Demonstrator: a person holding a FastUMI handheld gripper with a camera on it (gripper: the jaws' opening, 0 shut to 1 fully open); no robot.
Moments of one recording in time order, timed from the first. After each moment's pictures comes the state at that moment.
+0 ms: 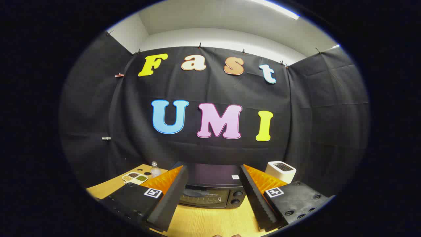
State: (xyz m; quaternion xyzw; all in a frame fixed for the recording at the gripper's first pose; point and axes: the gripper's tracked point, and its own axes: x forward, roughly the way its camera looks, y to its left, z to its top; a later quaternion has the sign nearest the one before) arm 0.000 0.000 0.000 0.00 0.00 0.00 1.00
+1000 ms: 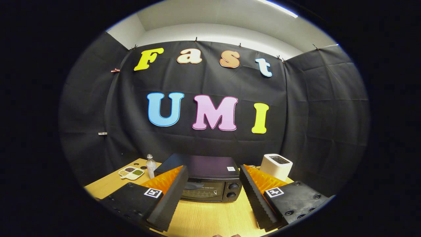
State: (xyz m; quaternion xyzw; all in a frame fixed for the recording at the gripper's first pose) arm -0.005 -0.017 -0.031 0.00 0.03 -0.02 1.00
